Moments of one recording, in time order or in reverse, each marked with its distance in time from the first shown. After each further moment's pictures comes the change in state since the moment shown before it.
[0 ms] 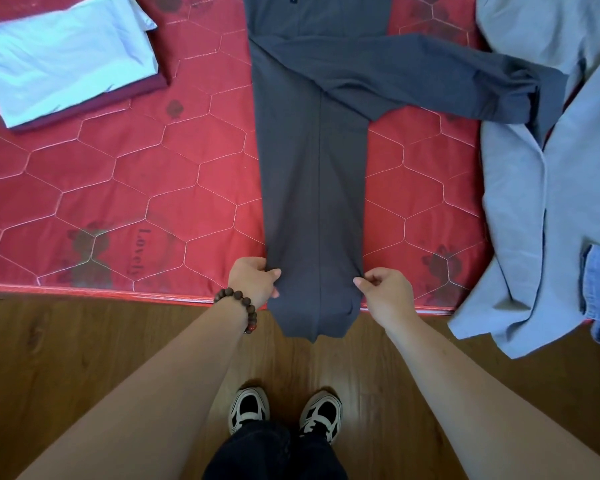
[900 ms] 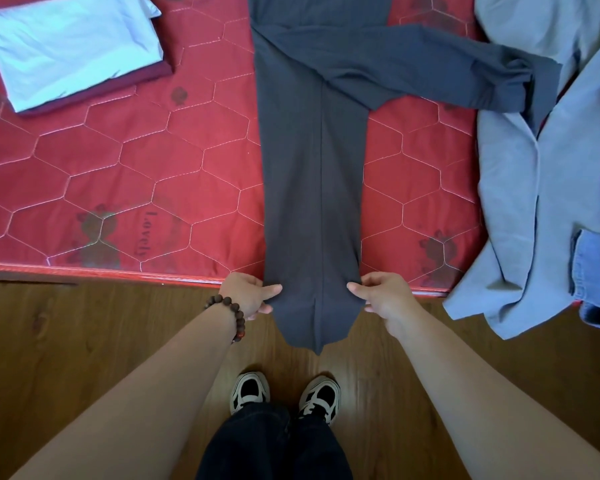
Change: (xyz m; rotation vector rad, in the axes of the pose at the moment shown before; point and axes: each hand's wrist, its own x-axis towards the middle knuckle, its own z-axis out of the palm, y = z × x) left_hand -0.027 -0.038 -0.013 -0.075 -0.170 -0.149; right_hand -0.023 0.013 -0.003 0.248 -0.187 0.253
